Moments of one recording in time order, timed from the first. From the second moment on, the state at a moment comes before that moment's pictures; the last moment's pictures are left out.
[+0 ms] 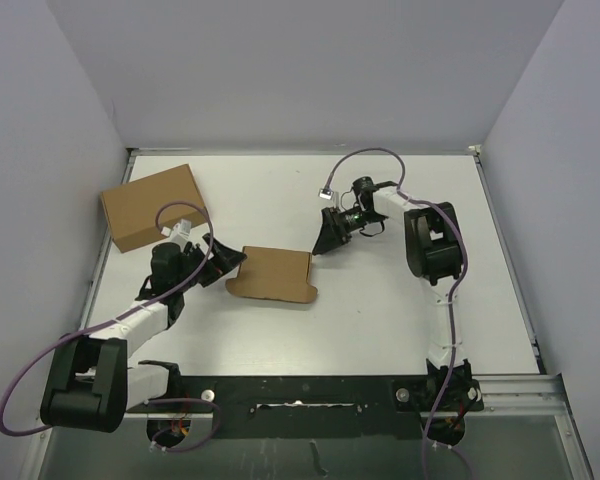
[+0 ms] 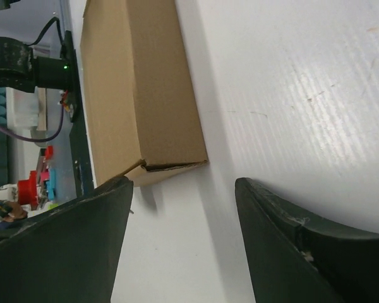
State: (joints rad) left arm -0.13 1.20 0.35 0.40 0.40 -0.82; right arm 0.29 2.34 1.75 -0.84 -1.12 -0.37
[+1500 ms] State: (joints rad) left arm -0.19 1.64 0.37 0.87 0.51 -0.99; right arm 0.29 2.33 1.66 -0.74 -1.18 -0.19
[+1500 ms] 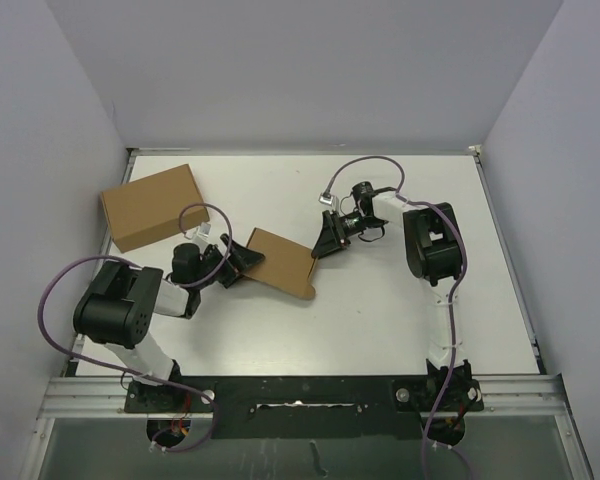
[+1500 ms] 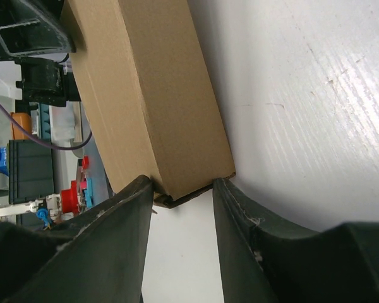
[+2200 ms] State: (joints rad) left arm -0.29 1.77 0.36 1.16 0.35 -1.15; right arm 0.29 2.33 1.66 -0.75 -1.17 -0.21
